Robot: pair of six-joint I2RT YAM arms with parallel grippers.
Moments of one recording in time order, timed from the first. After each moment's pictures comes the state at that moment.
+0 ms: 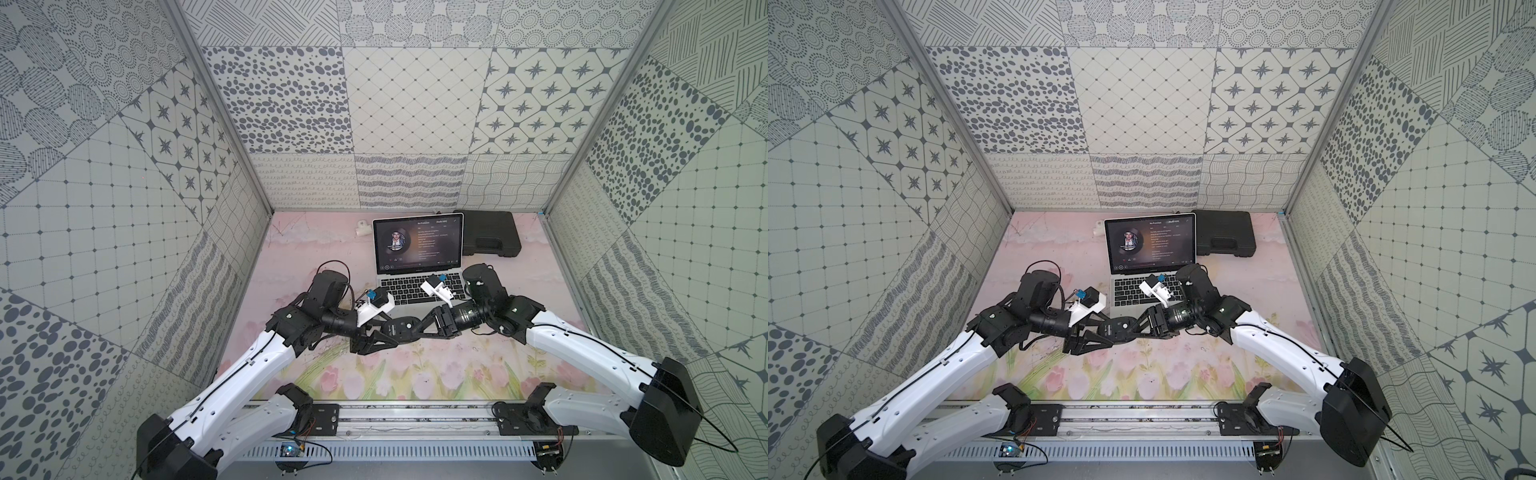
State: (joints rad) left arm -0.51 0.96 0.82 -0.62 0.87 0.39; right arm 0.73 1.19 0.84 -0.29 -0.95 0.75
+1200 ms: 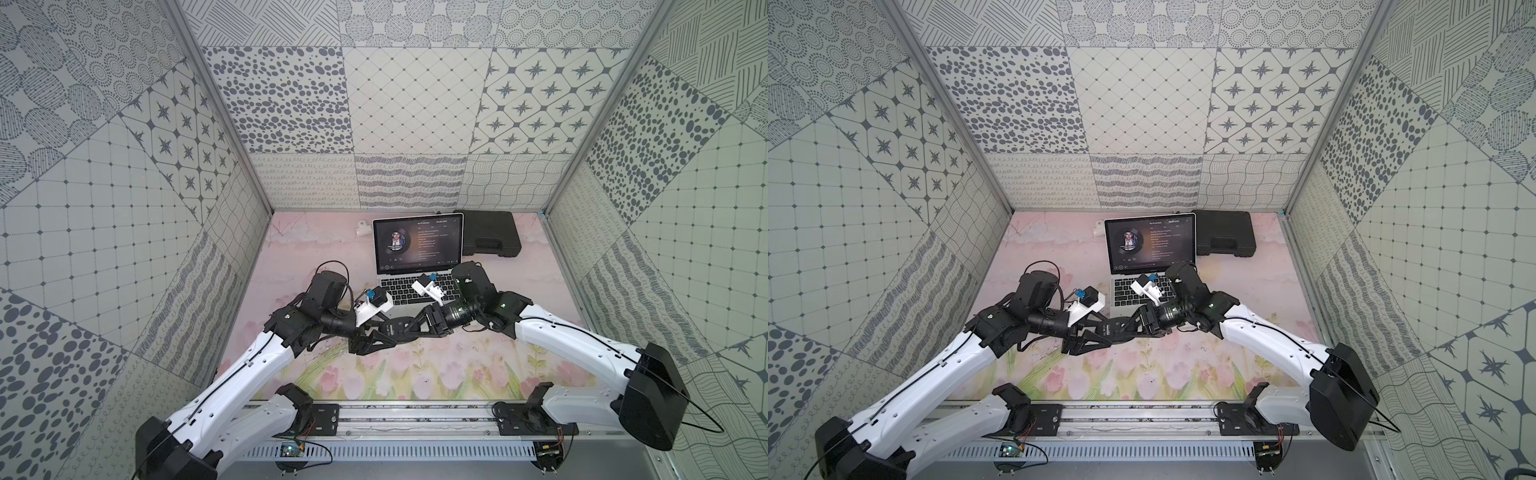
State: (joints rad) left arm -0.50 0.95 0.83 -0.64 0.84 0.37; right arm 0.77 1.28 0.89 -0.27 -0.93 0.76
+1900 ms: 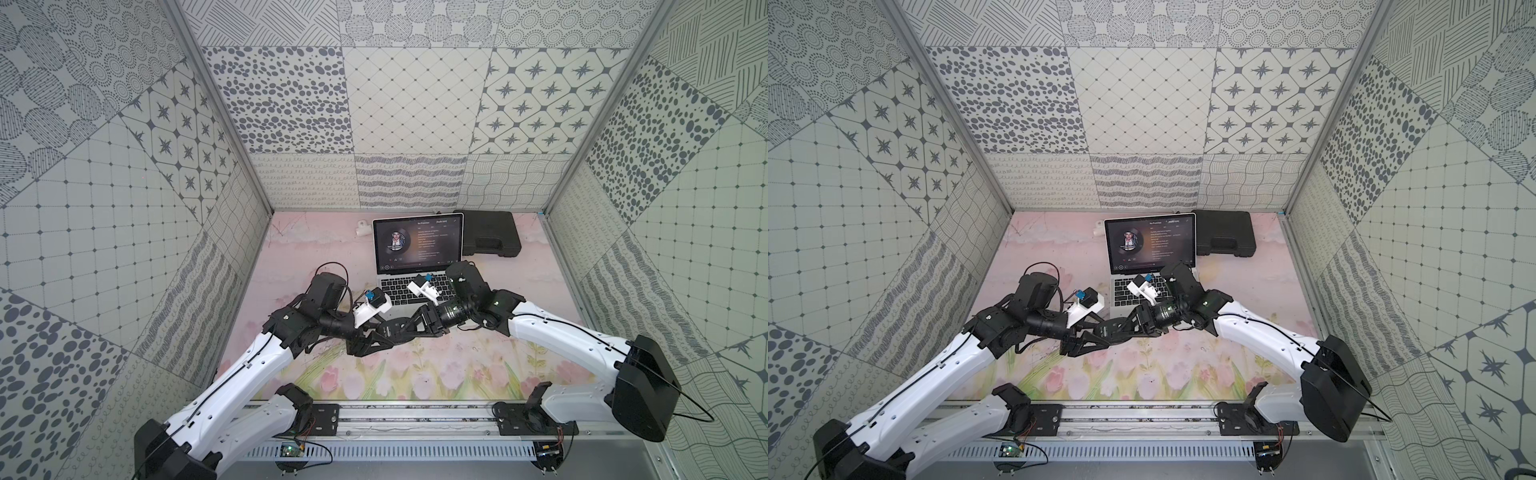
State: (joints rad) left arm -0.50 0.94 0.83 -0.70 0.80 0.35; right arm 0.79 1.34 0.91 -0.26 -0.92 0.78
